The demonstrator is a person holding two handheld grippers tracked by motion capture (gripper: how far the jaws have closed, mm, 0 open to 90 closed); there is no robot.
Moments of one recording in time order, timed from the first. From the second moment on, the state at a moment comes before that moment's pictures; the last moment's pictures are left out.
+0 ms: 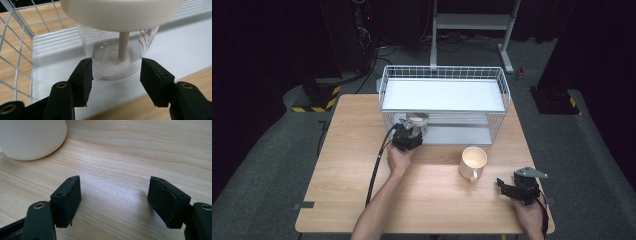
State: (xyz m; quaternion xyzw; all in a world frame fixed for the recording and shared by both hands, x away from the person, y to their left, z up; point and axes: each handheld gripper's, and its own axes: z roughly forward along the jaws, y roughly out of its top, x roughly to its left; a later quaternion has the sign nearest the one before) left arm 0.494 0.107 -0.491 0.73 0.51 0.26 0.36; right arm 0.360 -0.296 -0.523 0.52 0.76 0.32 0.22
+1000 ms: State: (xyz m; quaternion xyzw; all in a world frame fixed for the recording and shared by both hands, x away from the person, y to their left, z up) left arm 0.486 0.113 -0.484 0.74 0.50 0.23 0.38; right arm 0.360 -0.296 -0.523 0.51 0.76 0.32 0.22
